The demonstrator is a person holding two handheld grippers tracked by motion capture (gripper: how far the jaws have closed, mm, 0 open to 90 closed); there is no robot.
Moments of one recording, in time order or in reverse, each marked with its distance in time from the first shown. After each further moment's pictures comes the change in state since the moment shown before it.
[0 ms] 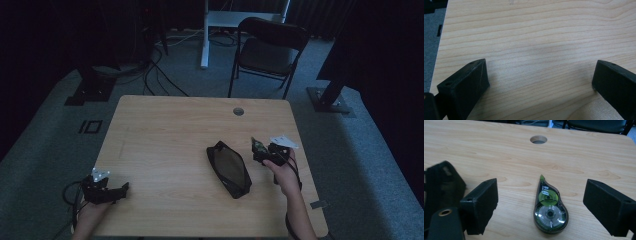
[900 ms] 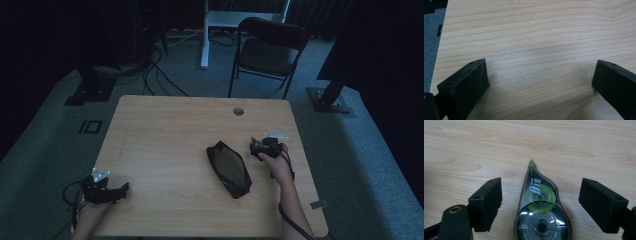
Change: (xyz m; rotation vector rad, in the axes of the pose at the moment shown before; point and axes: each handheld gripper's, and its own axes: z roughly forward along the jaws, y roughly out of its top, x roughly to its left) left arm 0.000 0.000 0.000 0.000 0.000 0.000; right arm -0.017 -0.008 0.061 0.162 -0.007 0.019
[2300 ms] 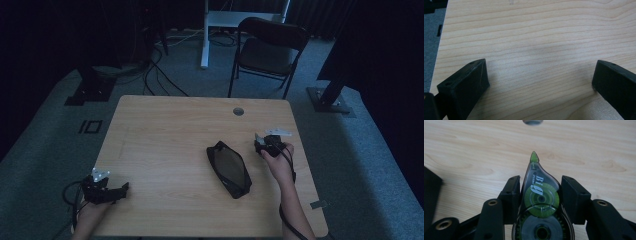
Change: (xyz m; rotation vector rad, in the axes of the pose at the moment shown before) left arm 0.000 0.000 0.000 0.000 0.000 0.000; right arm 0.012 0.019 -0.036 0.004 -0.025 -0.030
